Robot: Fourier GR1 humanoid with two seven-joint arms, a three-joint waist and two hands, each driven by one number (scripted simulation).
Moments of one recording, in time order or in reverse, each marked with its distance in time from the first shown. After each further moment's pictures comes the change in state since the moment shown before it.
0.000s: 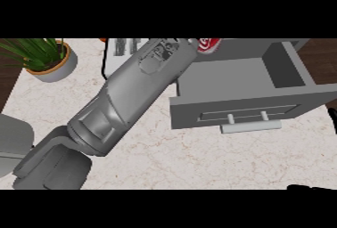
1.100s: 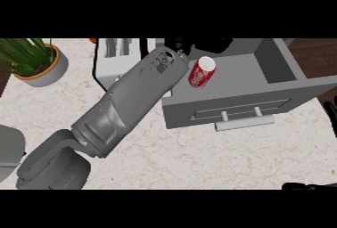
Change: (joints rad) left arm 0.056 0.000 -0.188 0.087 0.095 0.129 -0.095; right arm -0.042 -0.004 0.032 -0.022 0.021 -0.007 0.024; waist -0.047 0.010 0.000
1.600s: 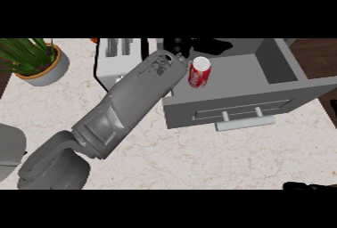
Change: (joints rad) left arm 0.022 0.000 -0.015 -0.014 0.064 0.054 -0.037; right arm -0.009 -0.022 0.001 -0.017 0.047 0.004 -0.033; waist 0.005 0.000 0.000
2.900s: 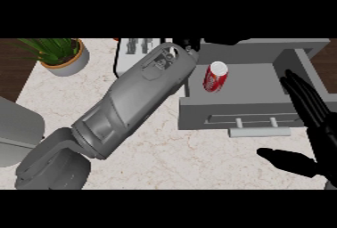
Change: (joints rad) left arm -0.045 0.000 0.021 -0.066 0.132 0.054 -0.035; right arm -0.150 -0.183 0.264 0.136 0.798 -0.078 -0.129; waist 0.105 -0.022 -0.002
